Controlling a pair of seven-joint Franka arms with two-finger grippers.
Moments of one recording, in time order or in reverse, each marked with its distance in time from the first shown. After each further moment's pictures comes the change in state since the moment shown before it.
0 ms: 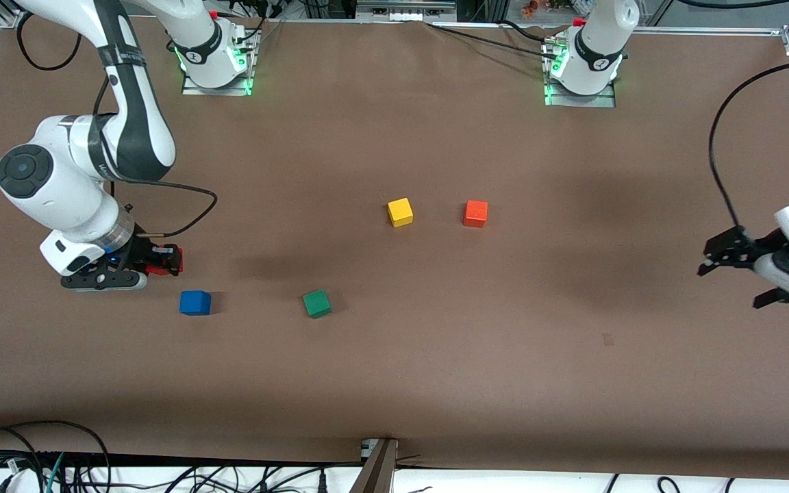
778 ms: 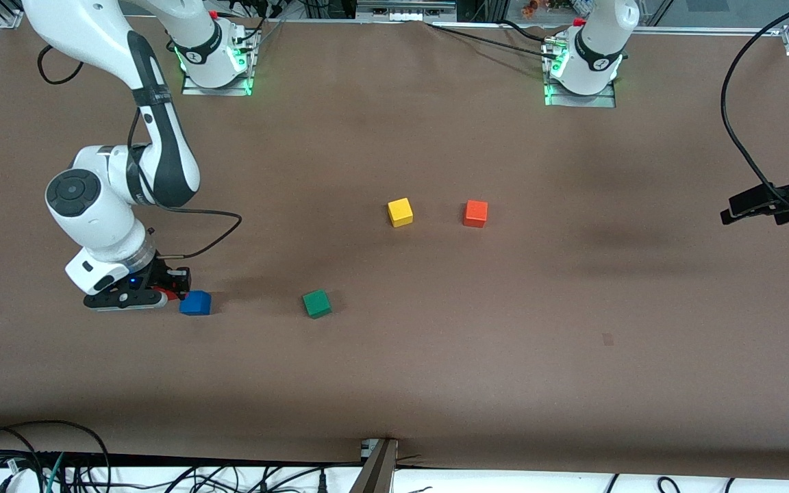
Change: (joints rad) left arm 0.021 -0.122 -0.001 -0.038 0.054 -0.309 -0.616; right arm 0.004 0.144 0.000 0.036 -0.028 0.179 0.001
